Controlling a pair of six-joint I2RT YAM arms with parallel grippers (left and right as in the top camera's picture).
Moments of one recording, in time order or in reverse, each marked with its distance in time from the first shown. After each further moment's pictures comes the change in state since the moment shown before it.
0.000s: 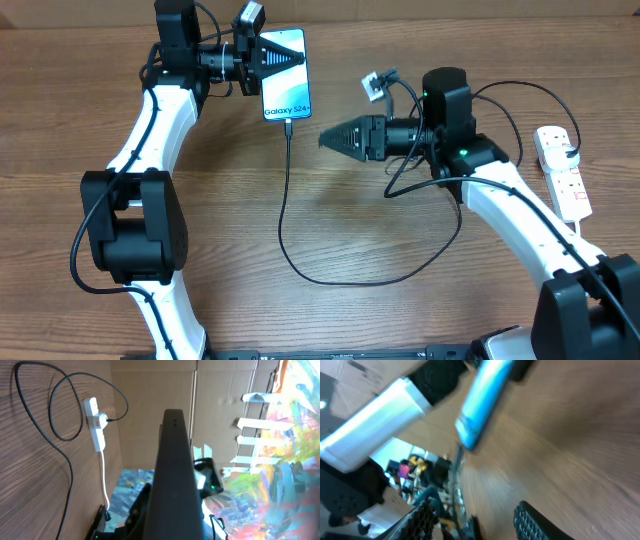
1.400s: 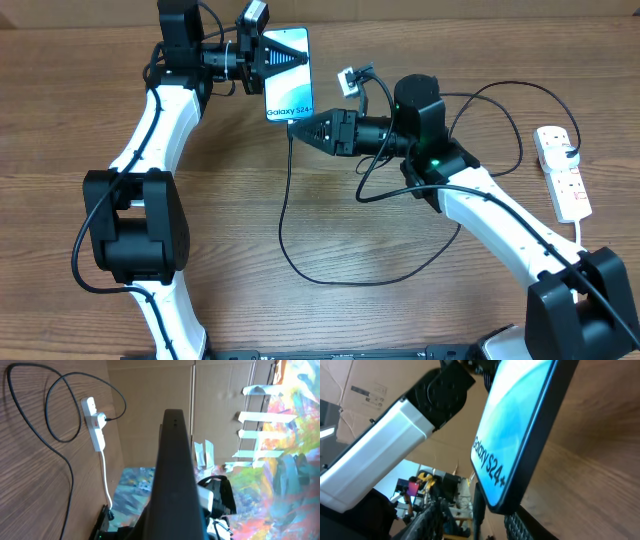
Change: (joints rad) left arm -0.014 0.000 0.000 0.049 0.009 -0.005; right arm 0.134 0.024 0.000 0.146 0.175 0.240
